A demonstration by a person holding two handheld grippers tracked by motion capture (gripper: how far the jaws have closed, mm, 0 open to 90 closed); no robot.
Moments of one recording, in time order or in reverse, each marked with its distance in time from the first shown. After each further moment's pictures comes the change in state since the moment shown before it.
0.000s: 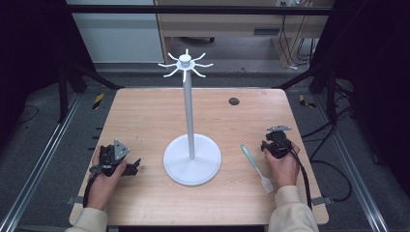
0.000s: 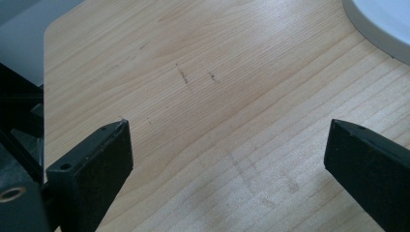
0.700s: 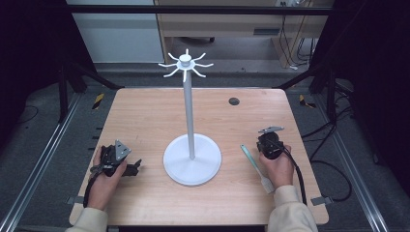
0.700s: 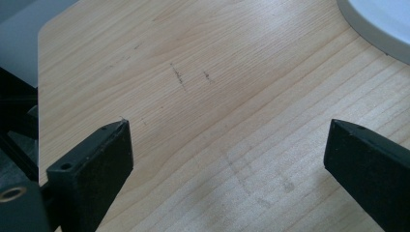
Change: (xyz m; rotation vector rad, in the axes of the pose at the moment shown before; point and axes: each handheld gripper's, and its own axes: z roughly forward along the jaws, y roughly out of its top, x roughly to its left) left arm -0.001 0.001 0.001 0.008 -0.012 0.012; right arm 0.019 0.003 -0.001 0.022 0.179 -0.068
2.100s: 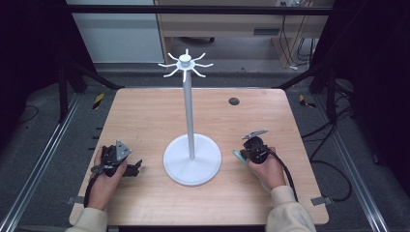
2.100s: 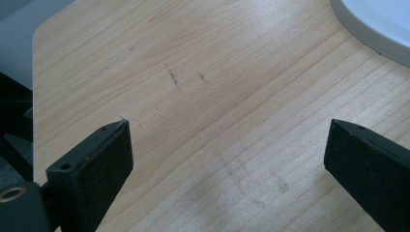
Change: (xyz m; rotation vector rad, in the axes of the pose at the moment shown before) left arm -0.002 0.001 0.001 -0.005 -0.012 0.006; right arm 0.041 0.001 0.012 0.068 0.210 -0.118
